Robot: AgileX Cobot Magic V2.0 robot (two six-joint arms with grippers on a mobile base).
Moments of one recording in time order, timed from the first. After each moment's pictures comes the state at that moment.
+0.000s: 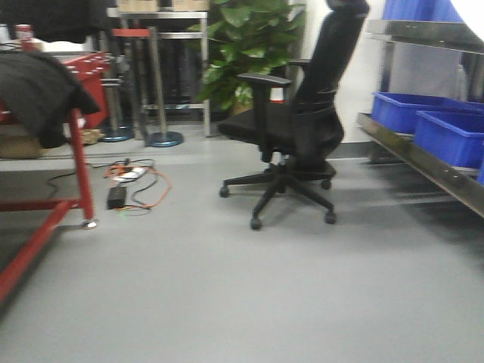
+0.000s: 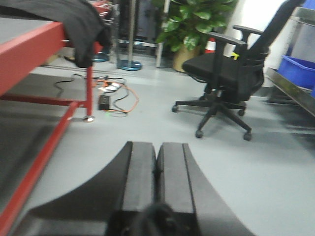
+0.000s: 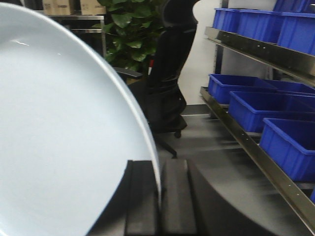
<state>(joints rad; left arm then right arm) -0.02 -0.01 0.03 -0.13 0.05 0.16 -0.04 0.27 -0.42 0.06 0.24 0.01</state>
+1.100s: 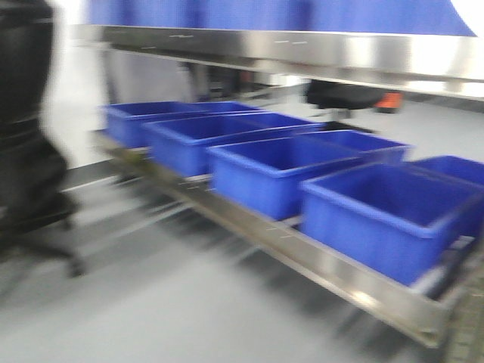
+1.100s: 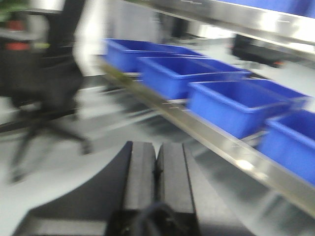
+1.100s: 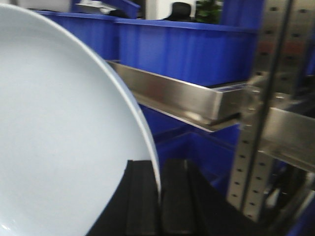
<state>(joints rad) -0.02 -0.01 0.03 -0.13 0.05 0.16 -0.04 0.27 -0.42 0.06 0.24 0.01</state>
